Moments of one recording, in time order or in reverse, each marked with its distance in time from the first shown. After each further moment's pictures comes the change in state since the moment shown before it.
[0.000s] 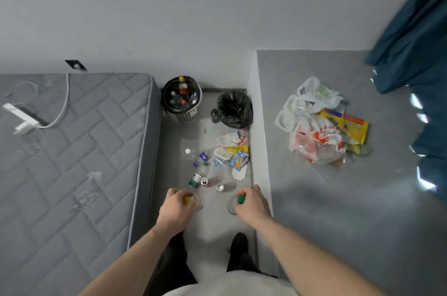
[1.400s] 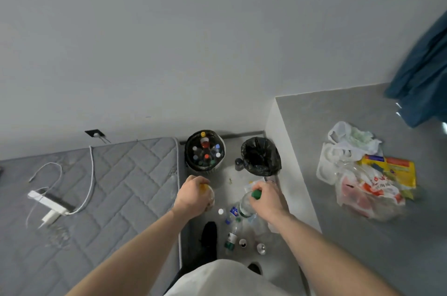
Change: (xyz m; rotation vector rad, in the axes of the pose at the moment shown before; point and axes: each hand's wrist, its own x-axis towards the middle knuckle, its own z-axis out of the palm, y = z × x) left_hand 0.238 0.072 -0.245 0.185 0.042 0.269; right_hand 0.148 -0.250 -0.064 0.044 0.245 -0.043
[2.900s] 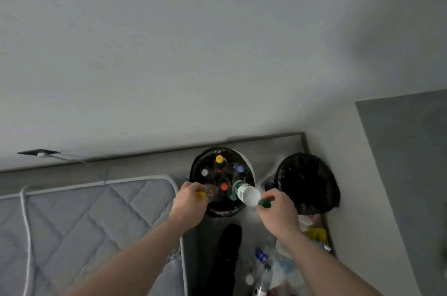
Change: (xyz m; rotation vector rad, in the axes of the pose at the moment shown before) left_hand 0.472 -0.166 0.037 -0.072 -0.217 -0.209; right_hand 0.445 -0.100 0.180 0.094 -0.146 0.261
